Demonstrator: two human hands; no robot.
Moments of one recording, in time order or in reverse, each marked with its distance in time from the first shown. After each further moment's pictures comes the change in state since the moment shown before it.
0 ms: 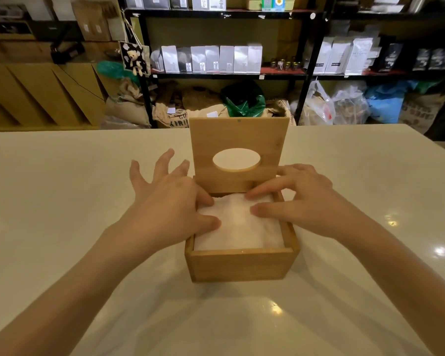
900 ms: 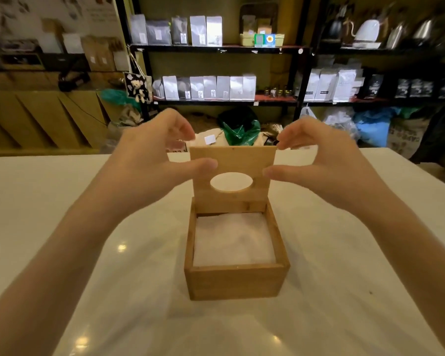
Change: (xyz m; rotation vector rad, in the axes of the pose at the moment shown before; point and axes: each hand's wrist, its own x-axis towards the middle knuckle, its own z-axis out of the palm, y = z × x) left_hand -0.011 -0.007 -0.065 -0.601 0.461 0.204; right_hand 0.002 -0.013 -0.054 0.056 0.414 -0.200
